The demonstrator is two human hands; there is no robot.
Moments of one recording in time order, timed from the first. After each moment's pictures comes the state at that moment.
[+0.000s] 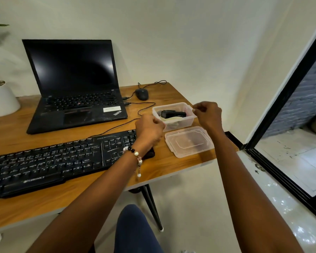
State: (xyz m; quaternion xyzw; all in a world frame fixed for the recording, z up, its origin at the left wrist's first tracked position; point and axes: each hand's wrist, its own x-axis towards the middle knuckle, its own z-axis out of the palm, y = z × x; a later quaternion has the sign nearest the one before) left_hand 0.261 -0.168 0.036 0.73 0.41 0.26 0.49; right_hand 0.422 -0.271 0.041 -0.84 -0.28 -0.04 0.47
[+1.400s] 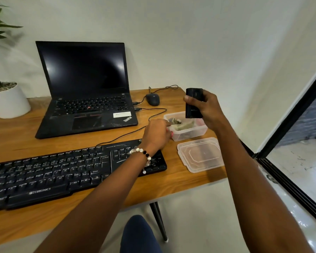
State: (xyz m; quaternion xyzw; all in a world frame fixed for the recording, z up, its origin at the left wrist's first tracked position) left_hand 0.278 -0.116 0.019 0.91 0.27 0.21 0.23; right_hand 0.433 -0.208 0.070 -0.65 -0.34 0.18 0.65
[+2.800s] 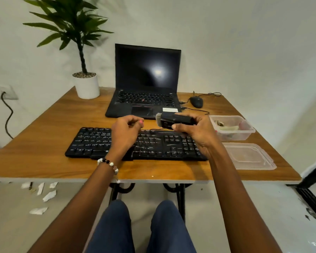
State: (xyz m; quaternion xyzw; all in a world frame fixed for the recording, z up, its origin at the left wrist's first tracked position) left_hand 0.045 -0.074 0.023 0.69 0.42 0.44 0.39; right_hand 0.227 -0.190 0.061 -0.62 -0.38 0.33 0.60
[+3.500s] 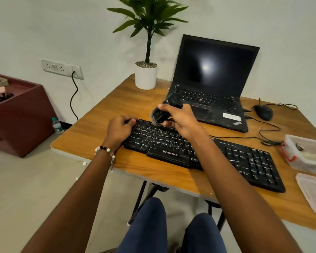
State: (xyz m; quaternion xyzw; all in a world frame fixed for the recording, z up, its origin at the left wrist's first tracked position) left_hand -0.108 0.038 -0.032 0.63 0.55 0.42 0.35; right_hand 0.078 -0.011 0.044 -0.57 -0.39 0.49 0.54
